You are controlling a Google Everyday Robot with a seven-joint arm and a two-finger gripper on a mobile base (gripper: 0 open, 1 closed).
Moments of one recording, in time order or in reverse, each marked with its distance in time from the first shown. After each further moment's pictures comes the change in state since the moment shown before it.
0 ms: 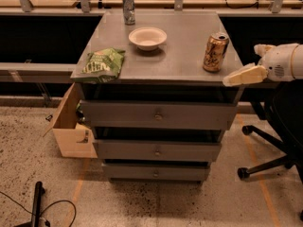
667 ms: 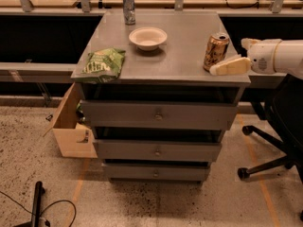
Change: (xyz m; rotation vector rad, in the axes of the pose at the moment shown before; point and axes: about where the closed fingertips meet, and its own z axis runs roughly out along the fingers) arm -0.026 -0.009 0.041 -0.020 -0.108 0.039
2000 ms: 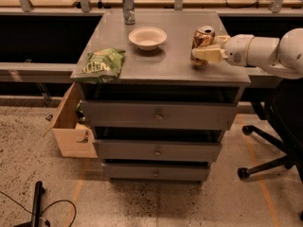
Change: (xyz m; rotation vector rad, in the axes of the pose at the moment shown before) arm -0.027 -0.005 0.072 -0.104 -0.165 -0.042
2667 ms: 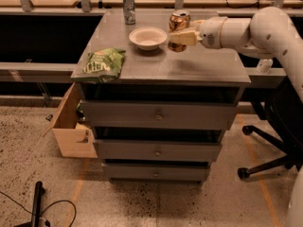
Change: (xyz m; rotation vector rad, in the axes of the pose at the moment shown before) arm -0.058 0.020 0.068 0.000 0.006 0.029
